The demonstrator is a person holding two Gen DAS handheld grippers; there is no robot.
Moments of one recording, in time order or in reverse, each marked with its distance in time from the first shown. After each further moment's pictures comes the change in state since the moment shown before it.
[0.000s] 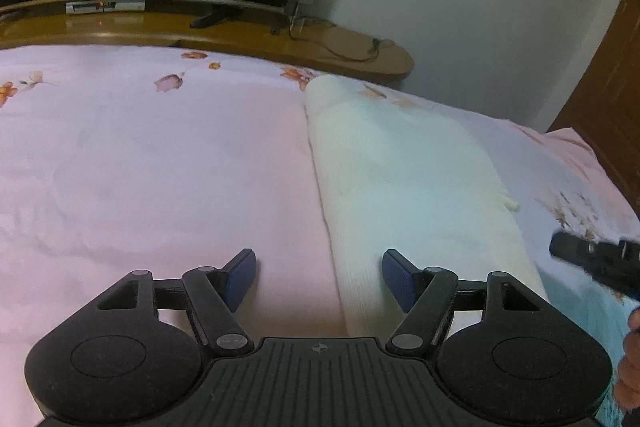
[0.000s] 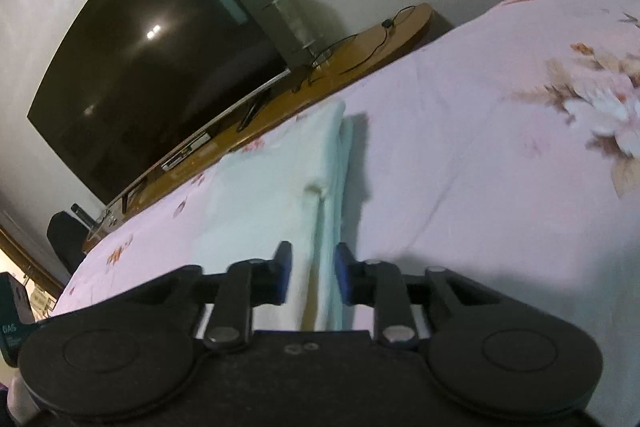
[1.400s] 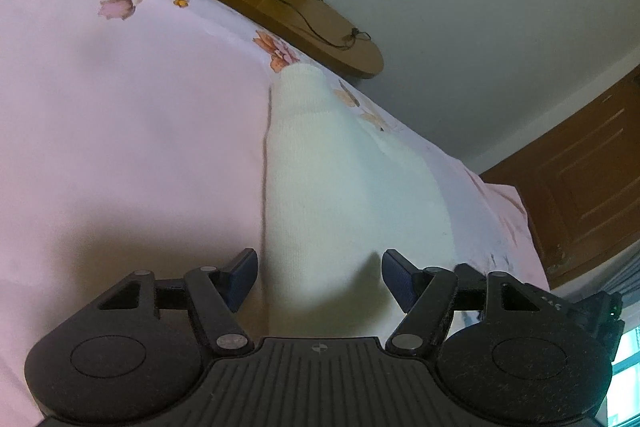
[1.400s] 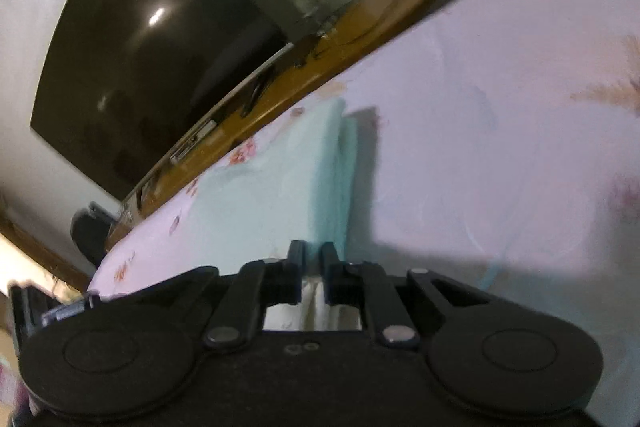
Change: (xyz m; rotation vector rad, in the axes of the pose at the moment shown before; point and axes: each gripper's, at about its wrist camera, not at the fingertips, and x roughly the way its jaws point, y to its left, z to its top) left arm 0.073 0.031 0.038 -0.291 0.093 -0.295; right arm 0.074 -0.043 0.039 0.198 0.105 0.117
